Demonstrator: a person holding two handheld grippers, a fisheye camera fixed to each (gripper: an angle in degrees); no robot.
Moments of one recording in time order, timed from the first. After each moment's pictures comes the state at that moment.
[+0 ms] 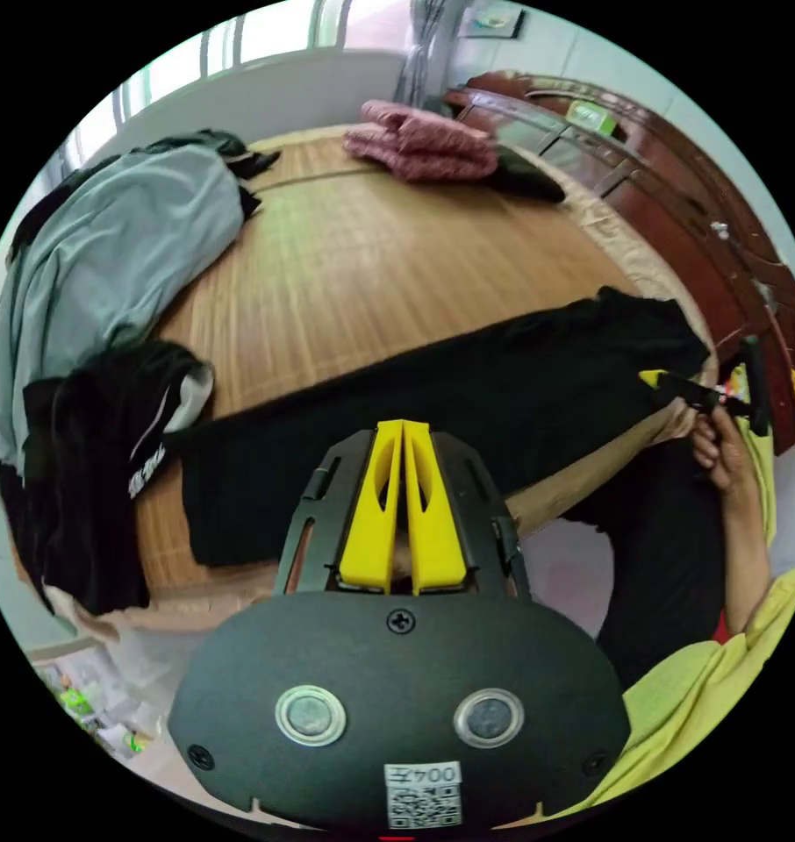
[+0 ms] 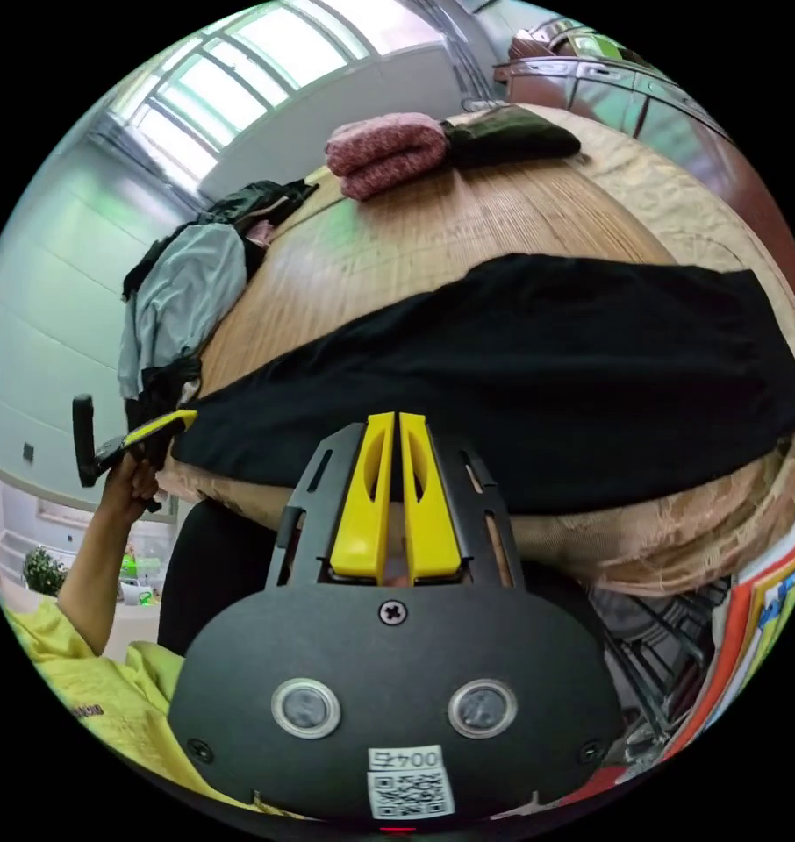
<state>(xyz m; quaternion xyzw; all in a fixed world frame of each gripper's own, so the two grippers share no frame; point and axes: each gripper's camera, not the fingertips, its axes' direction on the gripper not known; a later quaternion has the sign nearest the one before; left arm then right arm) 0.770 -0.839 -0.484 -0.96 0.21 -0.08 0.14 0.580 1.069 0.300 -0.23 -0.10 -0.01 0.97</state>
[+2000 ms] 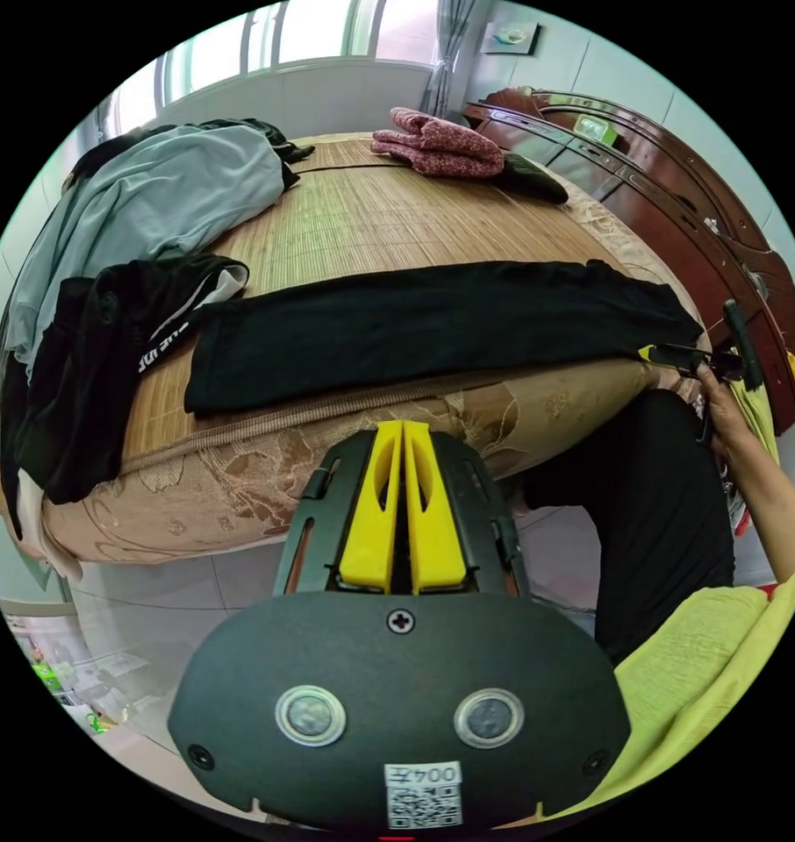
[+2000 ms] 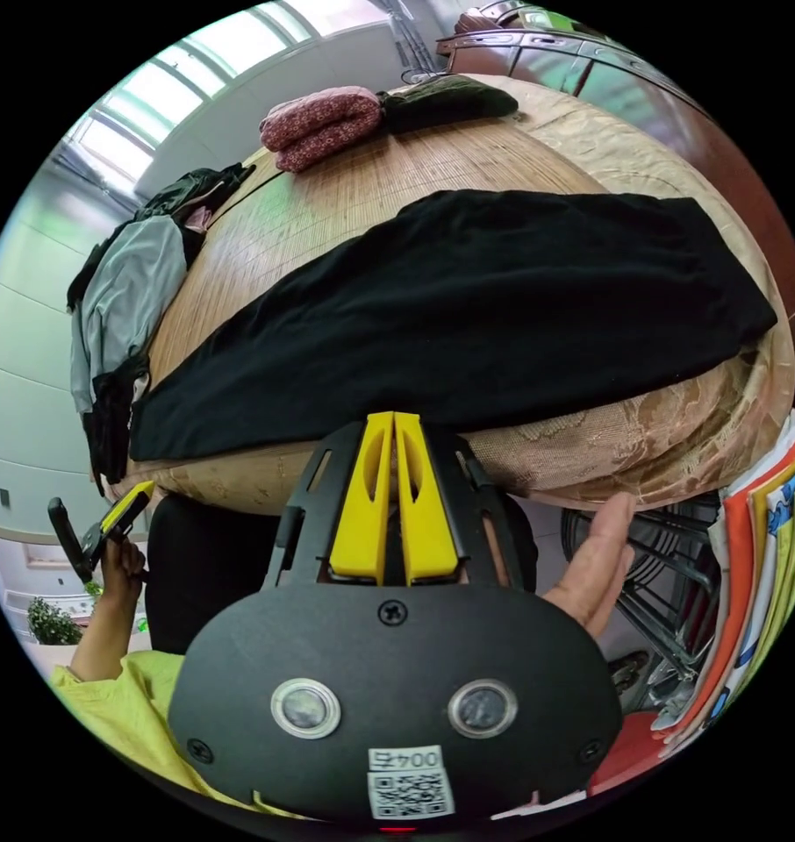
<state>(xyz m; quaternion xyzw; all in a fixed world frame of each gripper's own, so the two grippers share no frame) 0.570 -1.135 -0.480 -0.96 0.18 -0.11 0.18 0.562 1.125 0.205 -0.26 -0.03 0.02 0.97</state>
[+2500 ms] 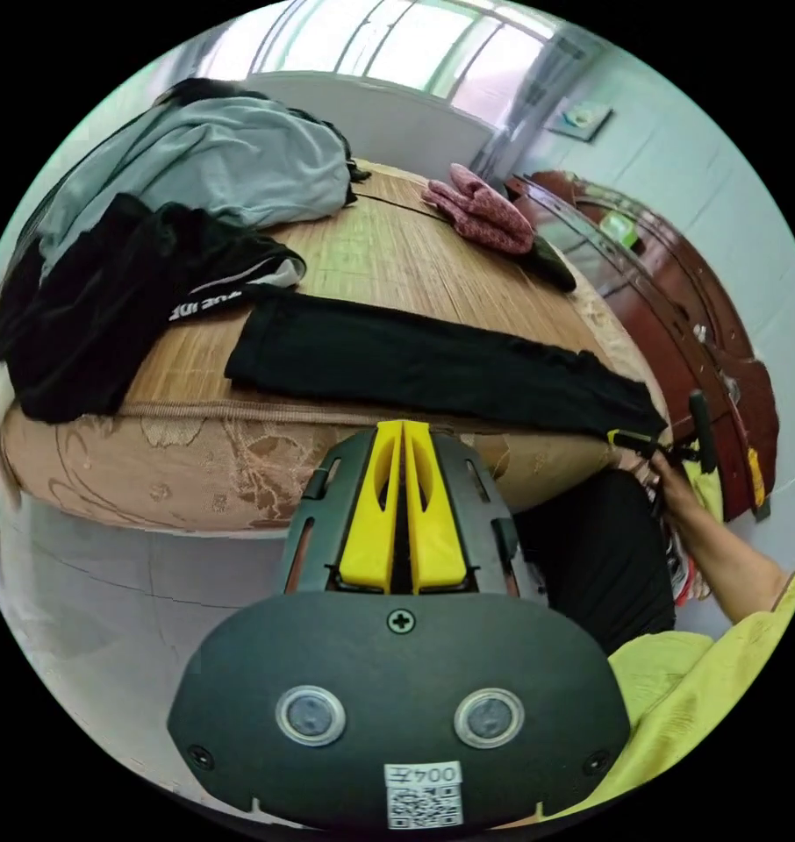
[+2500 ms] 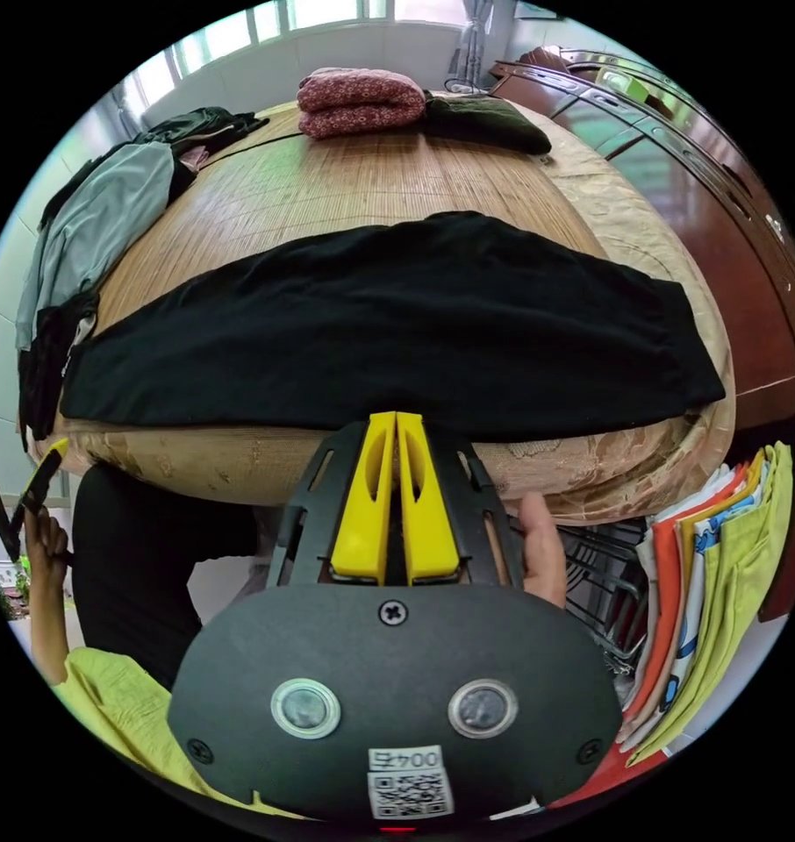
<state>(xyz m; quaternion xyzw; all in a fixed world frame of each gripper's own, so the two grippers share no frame) 0.422 -1.141 -0.487 -0.94 0.06 -0.23 0.23 0.495 1.124 0.198 -0.26 0.09 -0.08 0.96</state>
